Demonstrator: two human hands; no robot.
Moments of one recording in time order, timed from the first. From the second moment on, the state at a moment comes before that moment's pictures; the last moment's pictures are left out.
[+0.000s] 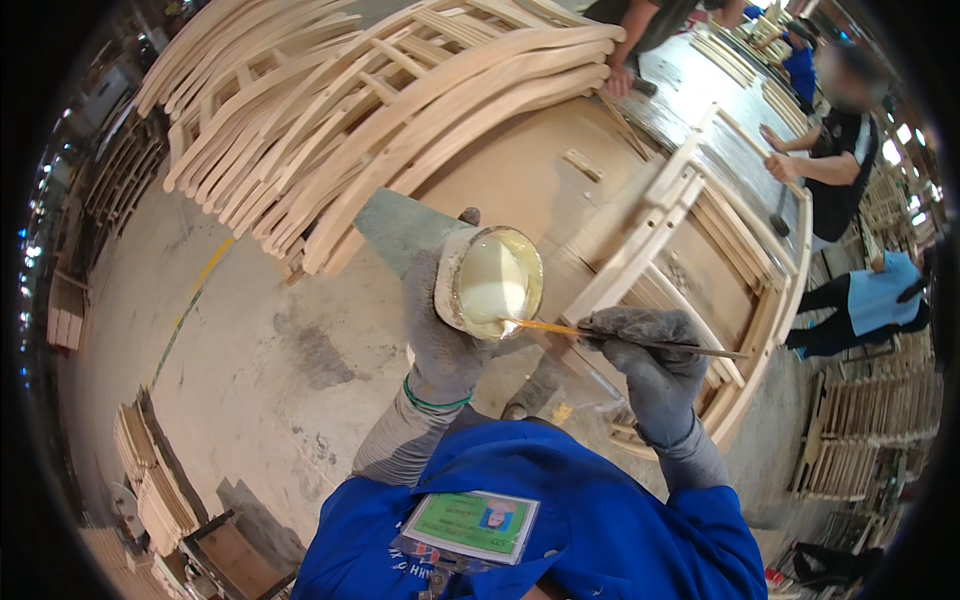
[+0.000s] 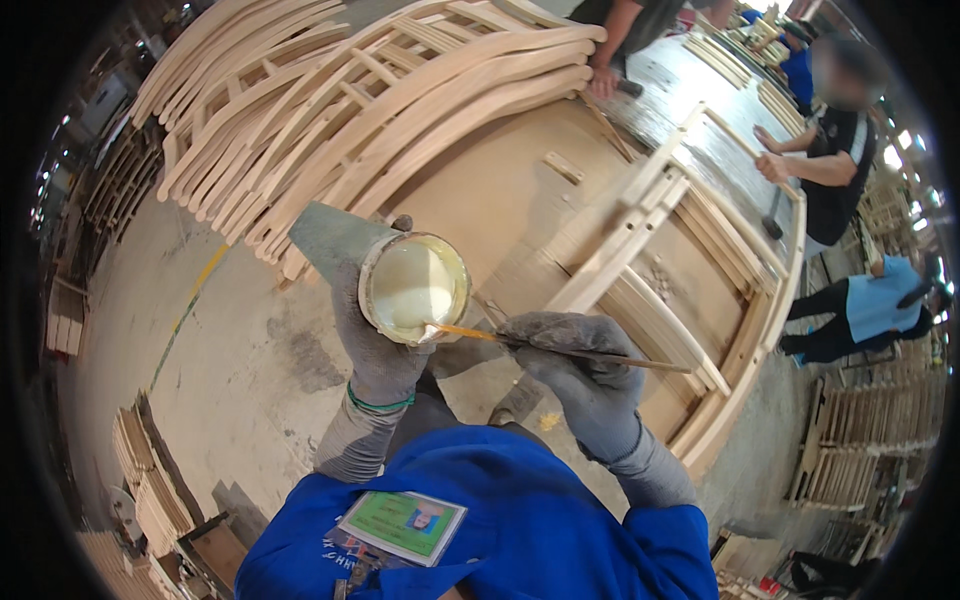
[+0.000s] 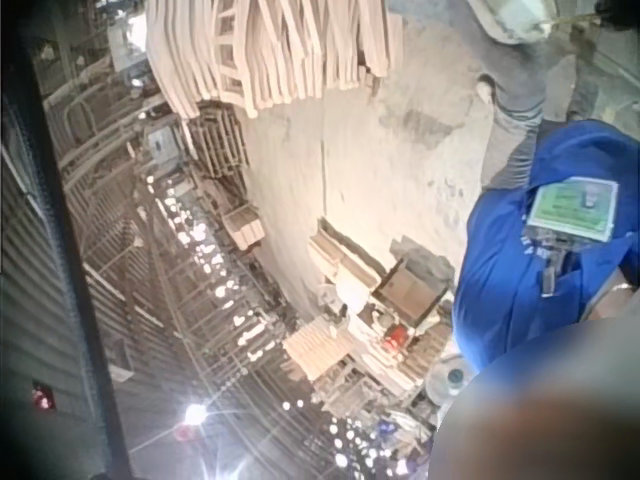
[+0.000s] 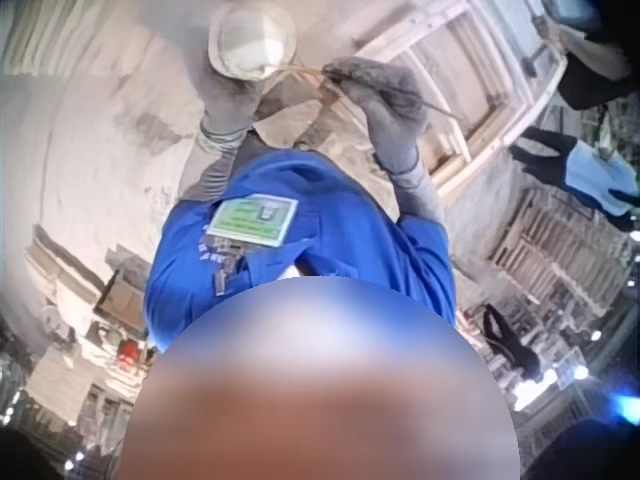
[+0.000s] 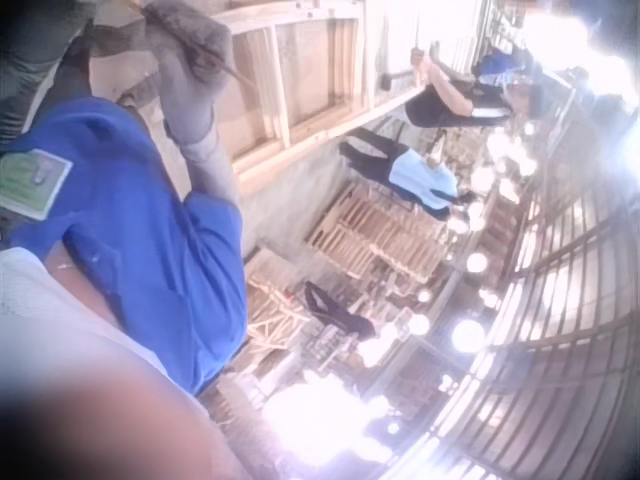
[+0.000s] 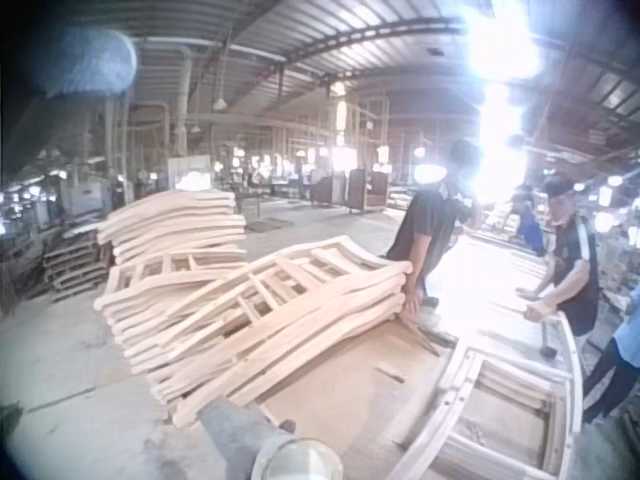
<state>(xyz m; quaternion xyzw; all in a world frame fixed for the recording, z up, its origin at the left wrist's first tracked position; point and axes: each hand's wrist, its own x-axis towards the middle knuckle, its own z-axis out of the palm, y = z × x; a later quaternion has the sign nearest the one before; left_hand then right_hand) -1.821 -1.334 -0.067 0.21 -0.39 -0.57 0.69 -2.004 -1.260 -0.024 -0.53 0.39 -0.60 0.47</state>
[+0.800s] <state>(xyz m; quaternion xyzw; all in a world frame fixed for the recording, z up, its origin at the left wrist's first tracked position) -1.458 -1.578 -0.147 0.42 -0.53 -0.48 0.55 -1.769 -1.645 -0.066 -0.37 0.48 -0.72 0.34</state>
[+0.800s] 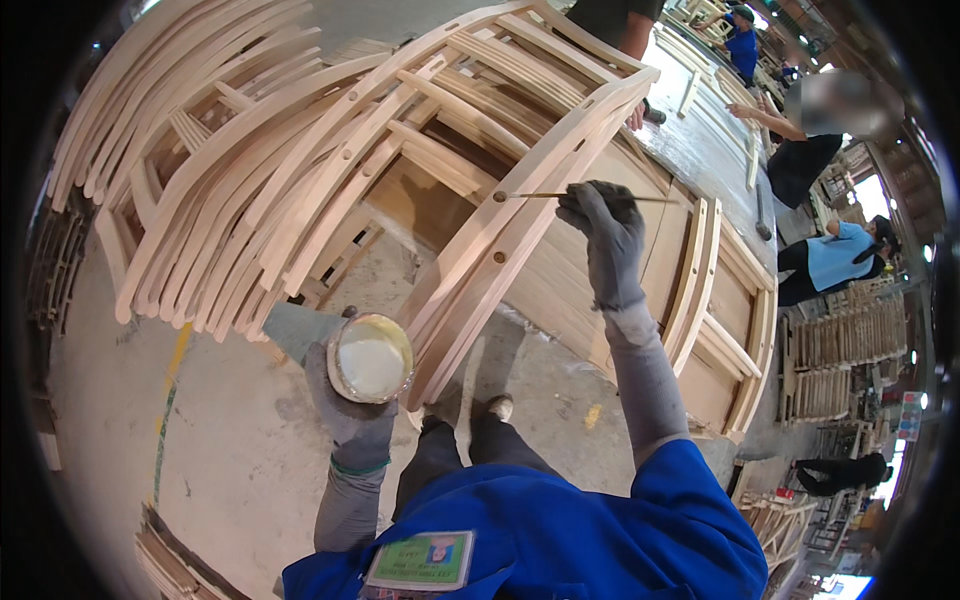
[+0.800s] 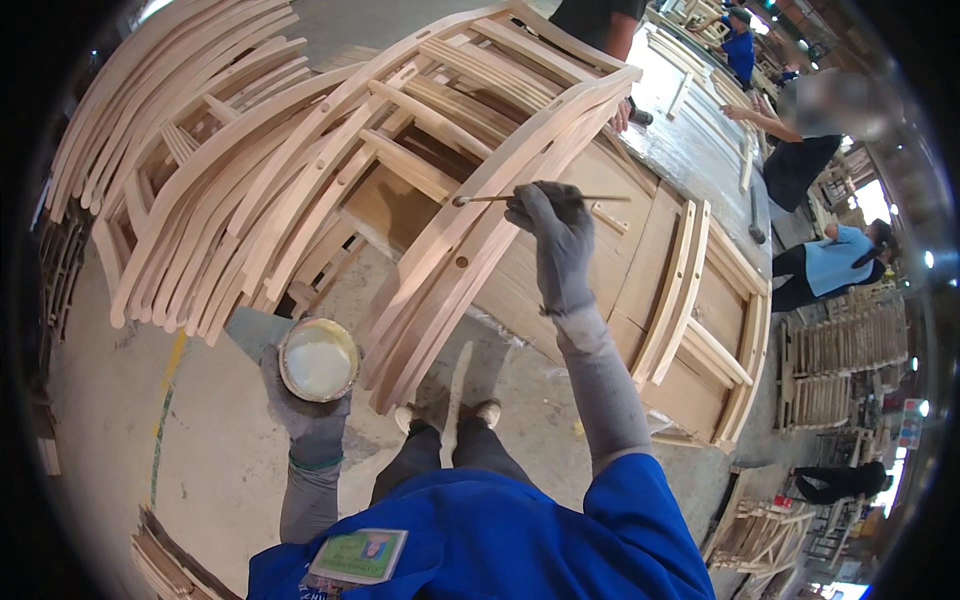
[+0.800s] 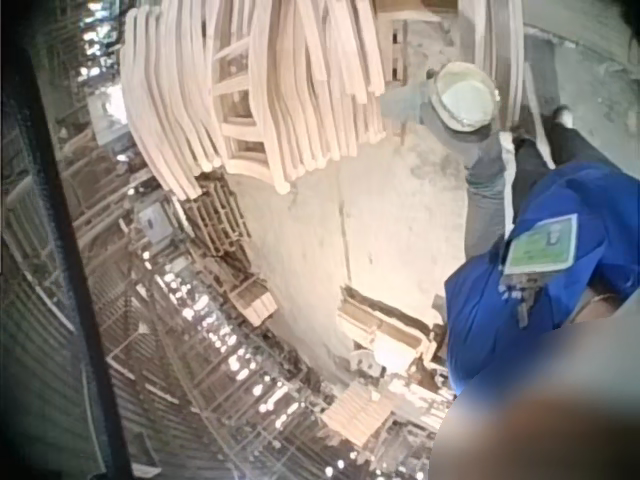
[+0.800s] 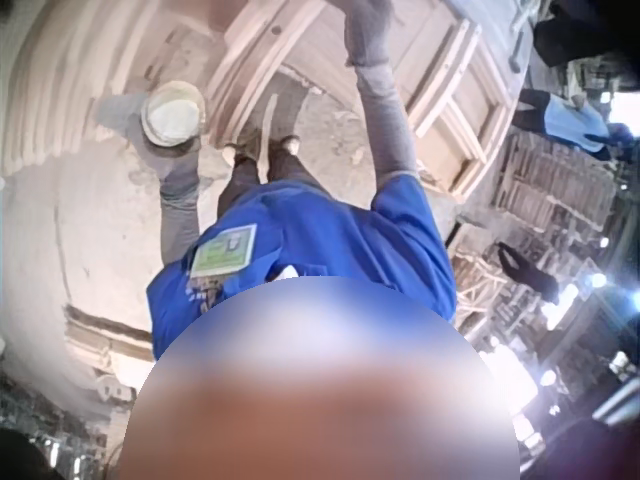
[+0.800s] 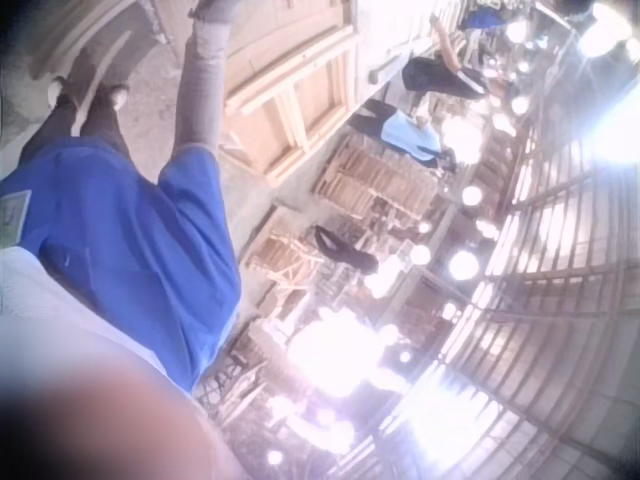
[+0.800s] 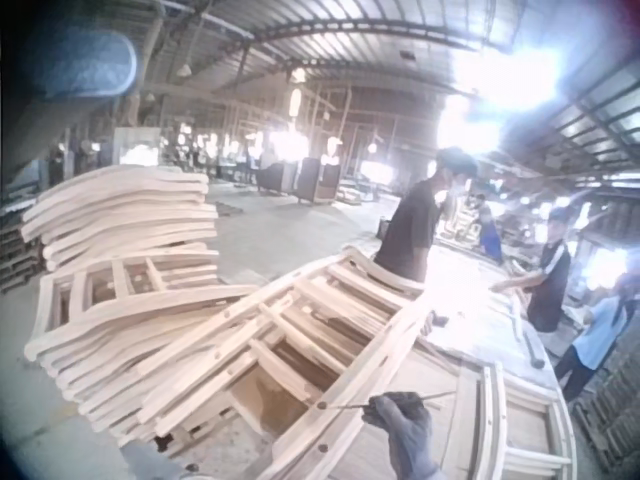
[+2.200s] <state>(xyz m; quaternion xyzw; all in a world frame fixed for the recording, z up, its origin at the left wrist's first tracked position) -1.446 -1.661 -0.129 0.45 -0.35 -0.53 0.63 -1.733 -1.723 -0.071 -0.63 0.71 -0.33 0.05</state>
